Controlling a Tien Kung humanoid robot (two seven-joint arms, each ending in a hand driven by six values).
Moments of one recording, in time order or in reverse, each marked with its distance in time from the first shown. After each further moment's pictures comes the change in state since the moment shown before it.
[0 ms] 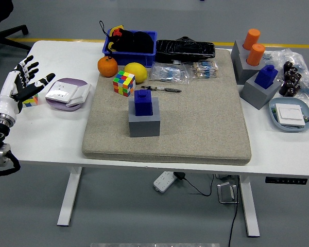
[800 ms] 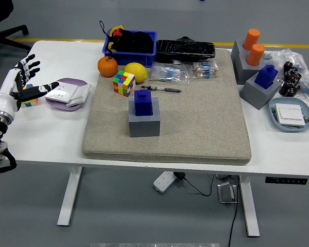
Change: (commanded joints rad) left arm -0.017 0.022 0.019 -0.008 0.026 -0.006 0.023; right arm -0.004 0.004 0.015 0.000 -0.006 -0.001 0.000
